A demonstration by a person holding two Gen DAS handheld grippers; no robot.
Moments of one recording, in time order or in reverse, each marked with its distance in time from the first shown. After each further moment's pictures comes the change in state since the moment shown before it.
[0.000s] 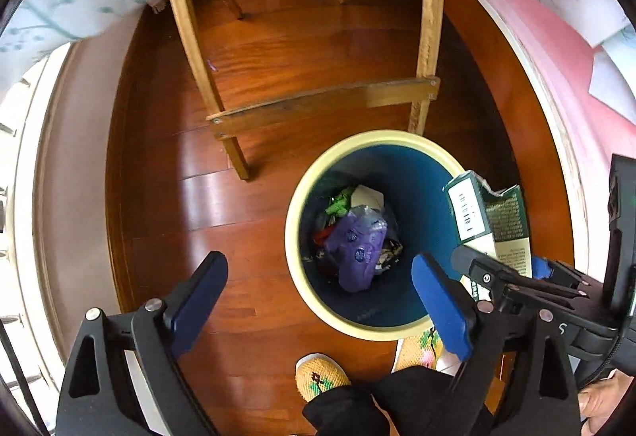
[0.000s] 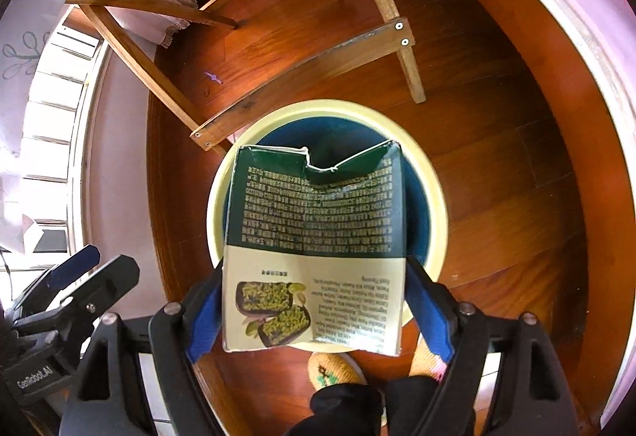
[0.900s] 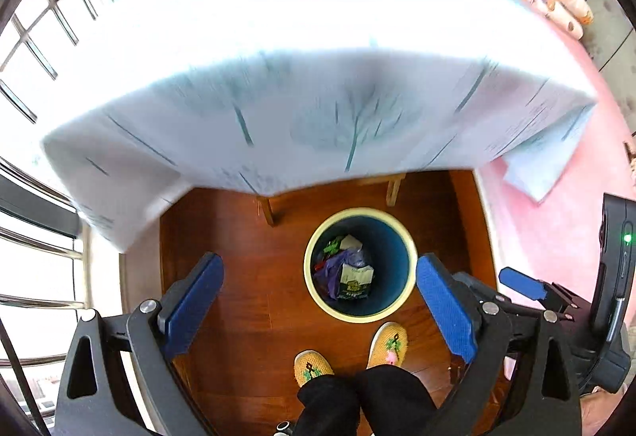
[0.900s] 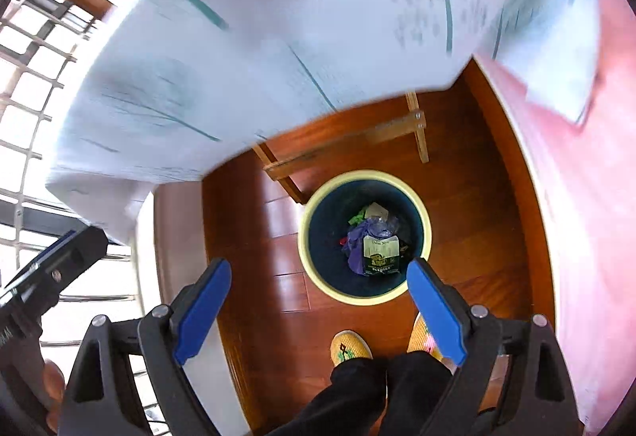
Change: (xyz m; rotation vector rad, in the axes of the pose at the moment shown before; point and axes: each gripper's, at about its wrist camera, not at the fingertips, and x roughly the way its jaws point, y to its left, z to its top) left arm -0.263 0.015 0.024 -0.066 -0.167 -0.013; right arm -0.218 0.102 -0.005 -0.095 -0.109 -0.007
